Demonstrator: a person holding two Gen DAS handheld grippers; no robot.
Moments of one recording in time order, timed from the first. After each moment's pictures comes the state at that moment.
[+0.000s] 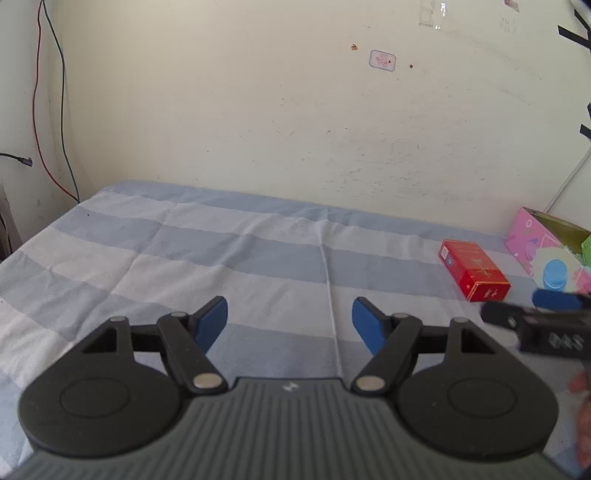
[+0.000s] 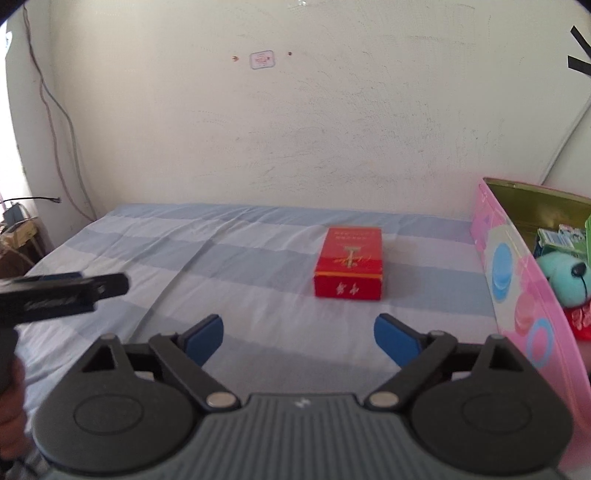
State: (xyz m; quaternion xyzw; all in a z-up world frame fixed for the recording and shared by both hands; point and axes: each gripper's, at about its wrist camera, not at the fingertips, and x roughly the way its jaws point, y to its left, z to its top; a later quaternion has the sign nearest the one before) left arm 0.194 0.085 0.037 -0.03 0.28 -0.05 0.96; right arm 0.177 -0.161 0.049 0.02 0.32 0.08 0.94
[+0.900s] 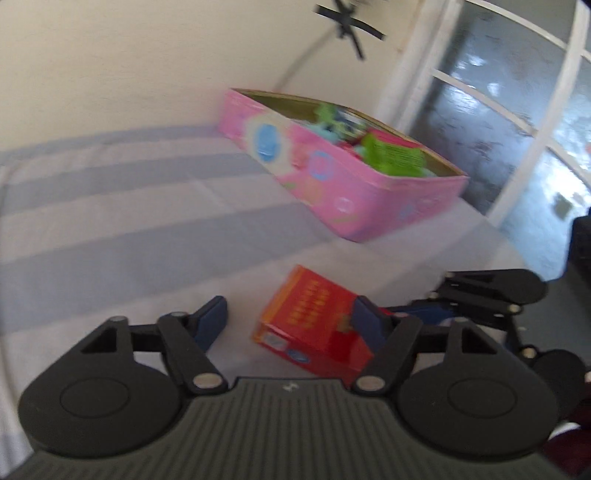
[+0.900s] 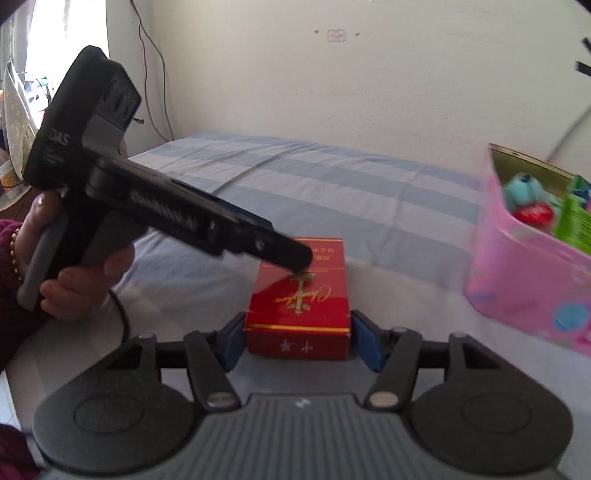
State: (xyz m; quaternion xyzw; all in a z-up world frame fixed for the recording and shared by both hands) left arm 0.124 -0.040 -0.002 0.01 0.36 -0.45 0.82; right arm 0.010 -0.221 0.027 -0.04 0.34 0.20 0.92
